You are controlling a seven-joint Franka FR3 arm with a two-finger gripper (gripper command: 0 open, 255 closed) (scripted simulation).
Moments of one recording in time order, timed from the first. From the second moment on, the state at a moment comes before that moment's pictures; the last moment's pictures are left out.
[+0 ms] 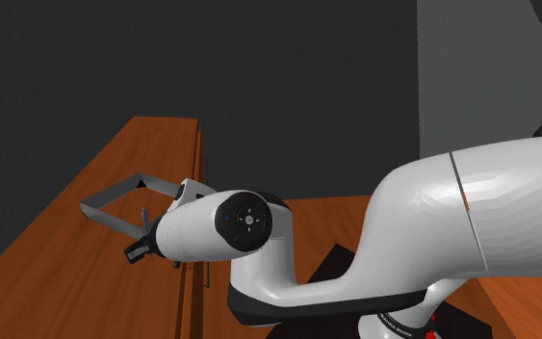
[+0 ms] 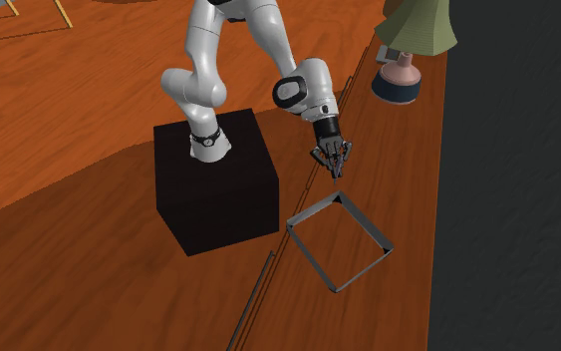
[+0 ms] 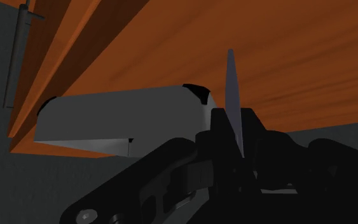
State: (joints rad) arm -0.72 -0.69 1.45 -2.49 -0.07 3.02 0.99
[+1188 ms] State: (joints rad) arm -0.52 -0.65 1.20 -2.40 -0.07 2.83 0.88
